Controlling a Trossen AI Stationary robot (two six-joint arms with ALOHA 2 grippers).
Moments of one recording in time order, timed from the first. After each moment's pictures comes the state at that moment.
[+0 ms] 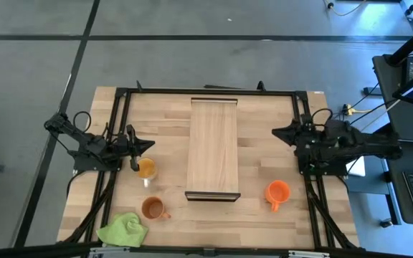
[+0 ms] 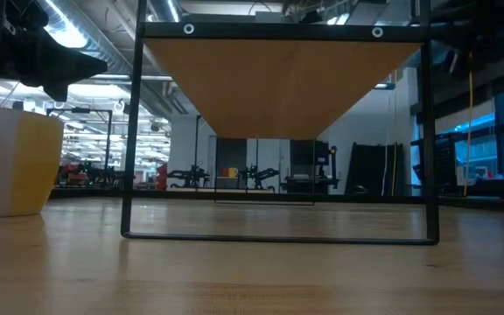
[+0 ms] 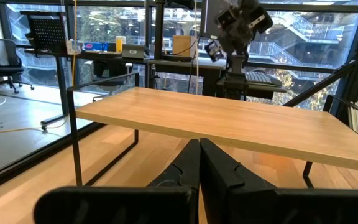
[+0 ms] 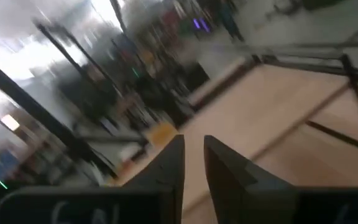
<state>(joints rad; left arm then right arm) -0.50 0.01 0.01 0.06 -0.79 -0.04 0.03 0.27 0.45 -0.26 0.20 0.64</state>
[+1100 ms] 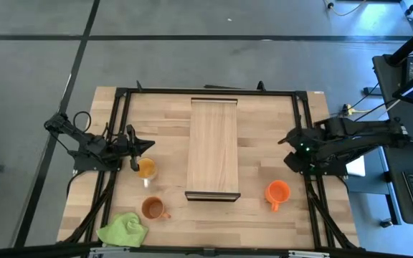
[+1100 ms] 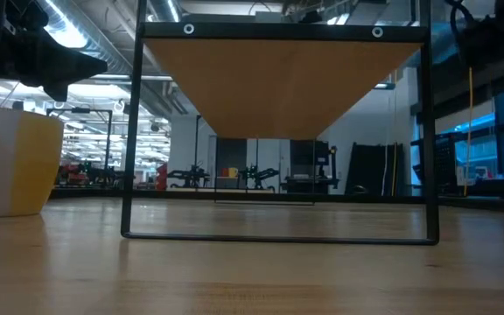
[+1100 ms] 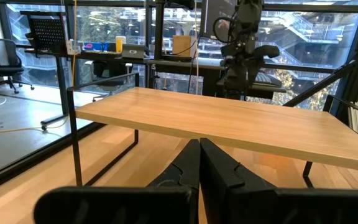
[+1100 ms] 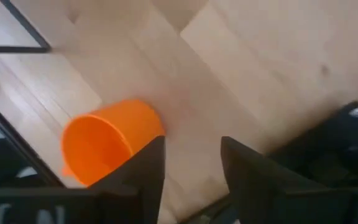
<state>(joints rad) -0.50 0.01 0.01 0.06 -0.79 -0.04 0.08 0.77 0.80 -1.29 -0.16 0.91</state>
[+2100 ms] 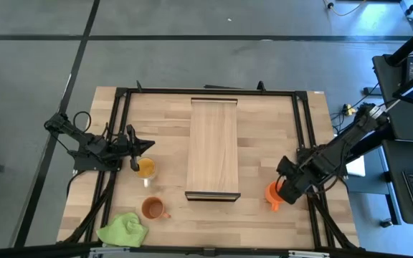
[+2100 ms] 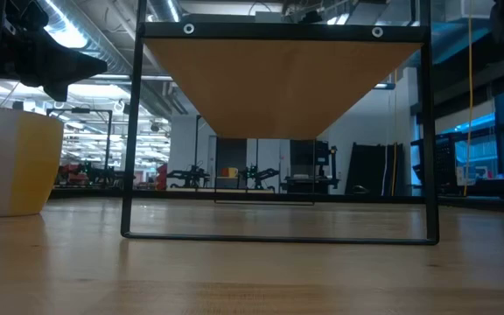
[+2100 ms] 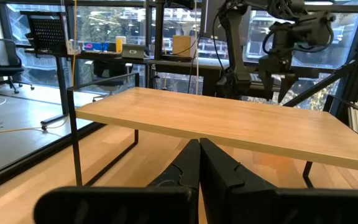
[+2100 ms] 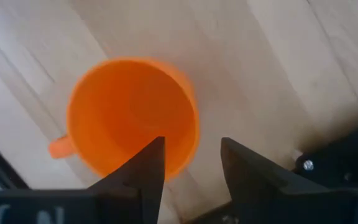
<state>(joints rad) -0.50 0.01 0.01 0.06 -0.79 -0.04 0.71 1.16 0.88 -1.14 0.08 1.31</state>
